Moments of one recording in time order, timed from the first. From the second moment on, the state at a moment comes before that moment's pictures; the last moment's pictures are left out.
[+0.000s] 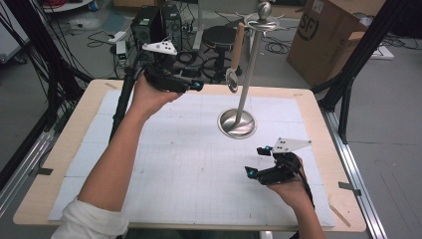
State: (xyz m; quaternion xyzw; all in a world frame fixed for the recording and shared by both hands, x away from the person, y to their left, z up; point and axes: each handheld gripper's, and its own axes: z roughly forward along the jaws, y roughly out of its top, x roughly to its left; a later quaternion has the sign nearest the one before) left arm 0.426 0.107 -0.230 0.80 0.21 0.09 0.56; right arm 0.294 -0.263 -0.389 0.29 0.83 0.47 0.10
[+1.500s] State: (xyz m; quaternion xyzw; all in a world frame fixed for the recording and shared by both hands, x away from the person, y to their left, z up) left arm 0.351 0.176 -0.308 0.82 0.23 0.09 0.52; right arm 0.297 -0.259 -0.391 0.29 0.83 0.47 0.10
